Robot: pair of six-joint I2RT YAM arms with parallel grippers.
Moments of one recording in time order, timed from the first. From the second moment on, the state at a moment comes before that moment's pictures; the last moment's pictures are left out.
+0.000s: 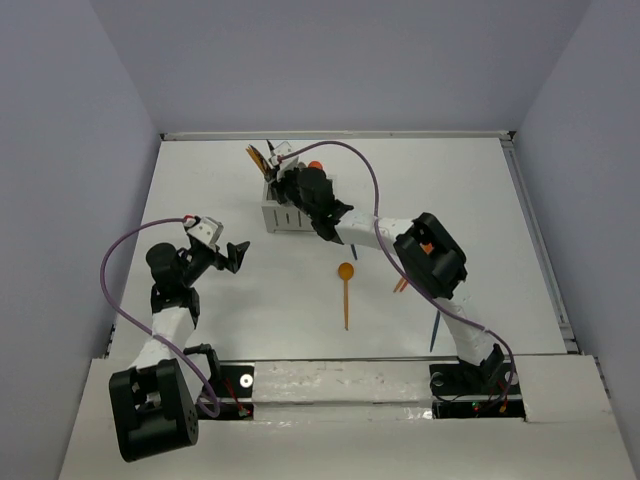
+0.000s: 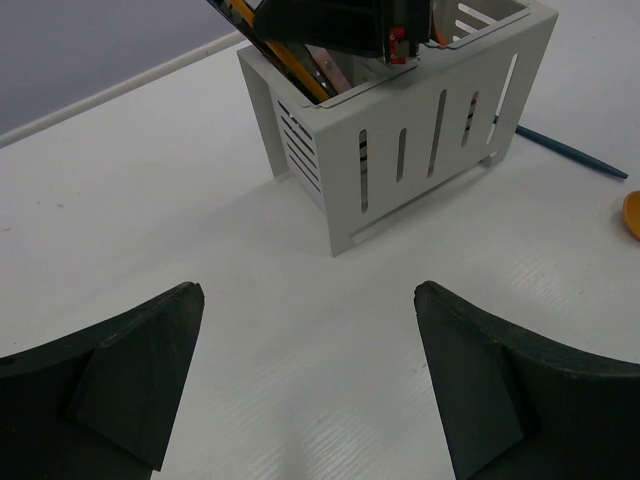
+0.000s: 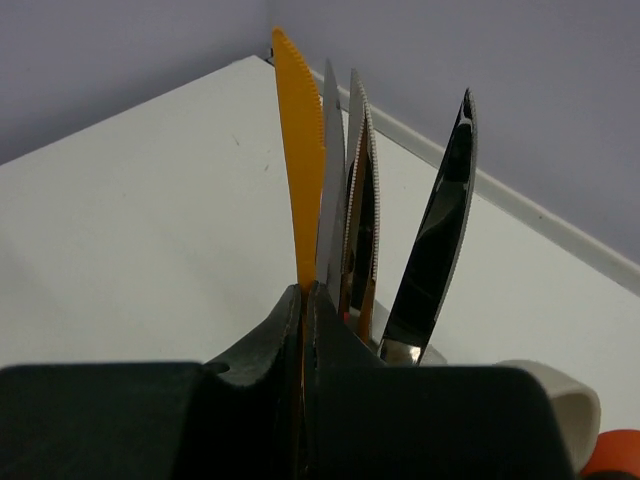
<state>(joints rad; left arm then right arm) 0.22 0.96 0.25 0.59 0.80 0.19 0.82 2.27 1.71 0.58 0.05 -0.08</state>
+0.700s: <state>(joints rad) 0.22 0.91 0.24 0.59 0.80 0.20 0.78 1.58 1.43 0.07 0.21 0.07</state>
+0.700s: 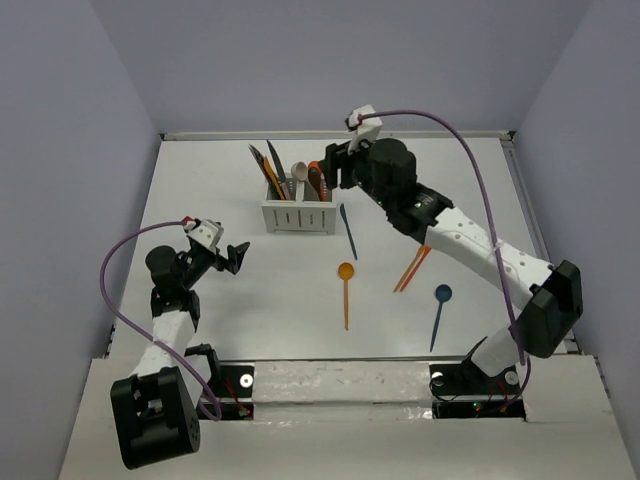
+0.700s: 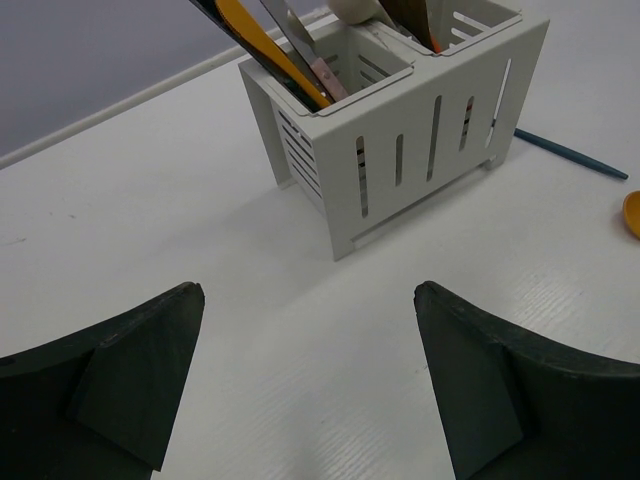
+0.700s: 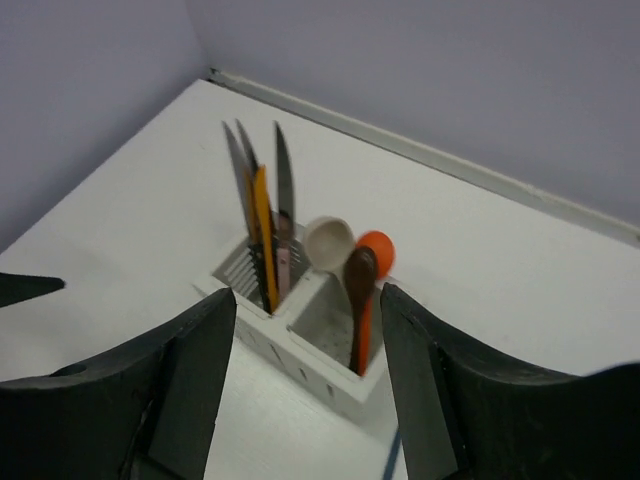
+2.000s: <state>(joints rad) 0.22 0.91 0.21 0.60 0.73 0.22 0.54 2.05 1.46 -0.45 0.16 0.24</state>
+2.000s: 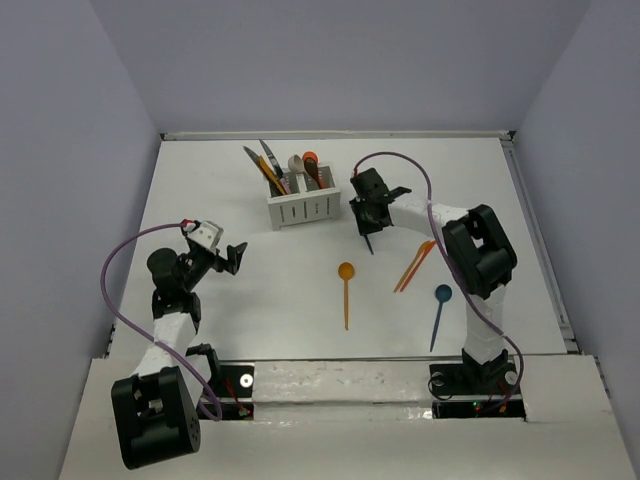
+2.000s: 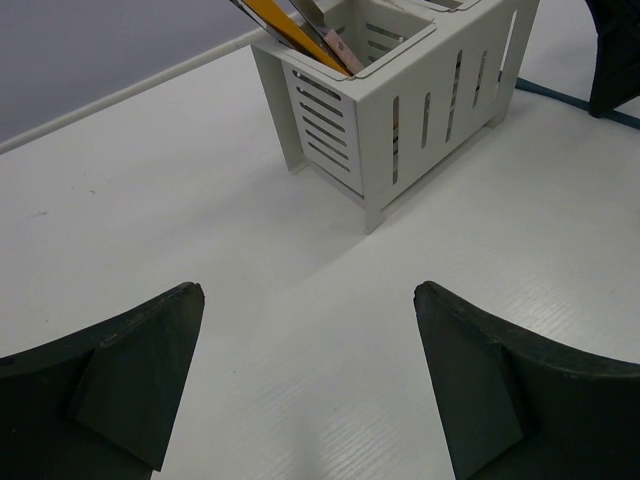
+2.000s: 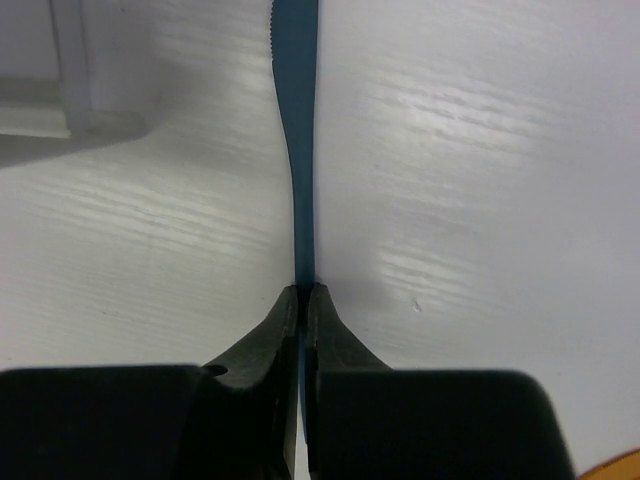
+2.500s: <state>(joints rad) 0.05 1.12 0.53 0.41 0.52 0.19 0.47 1.91 1.25 -0.40 0.15 0.28</state>
